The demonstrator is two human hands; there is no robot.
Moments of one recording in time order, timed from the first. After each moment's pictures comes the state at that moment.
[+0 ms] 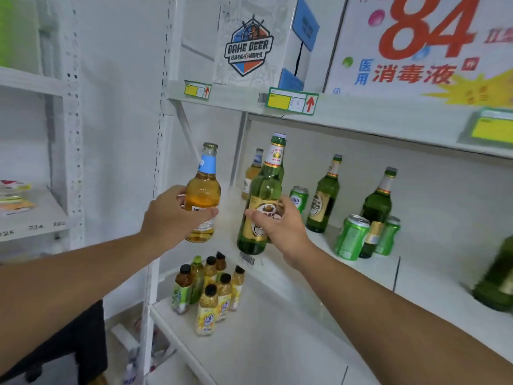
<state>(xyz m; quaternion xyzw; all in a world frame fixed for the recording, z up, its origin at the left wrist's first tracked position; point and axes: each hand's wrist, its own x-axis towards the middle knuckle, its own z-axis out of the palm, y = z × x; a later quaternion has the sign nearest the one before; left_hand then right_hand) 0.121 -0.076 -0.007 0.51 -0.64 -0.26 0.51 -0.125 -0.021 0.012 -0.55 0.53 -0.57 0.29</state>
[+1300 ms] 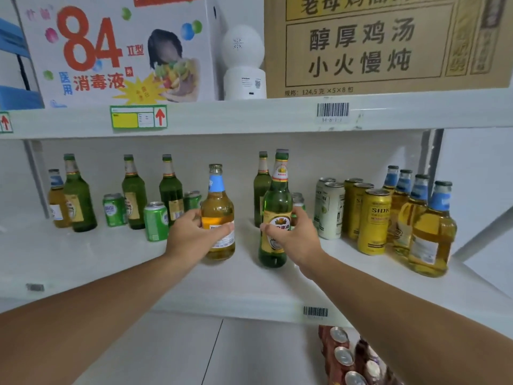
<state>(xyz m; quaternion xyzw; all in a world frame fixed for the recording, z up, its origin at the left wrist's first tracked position) -0.264 0.187 0.020 0.30 -0.75 -0.43 0.42 -0.439 0.353 0.005 -0.33 0.68 -0.65 0.08</state>
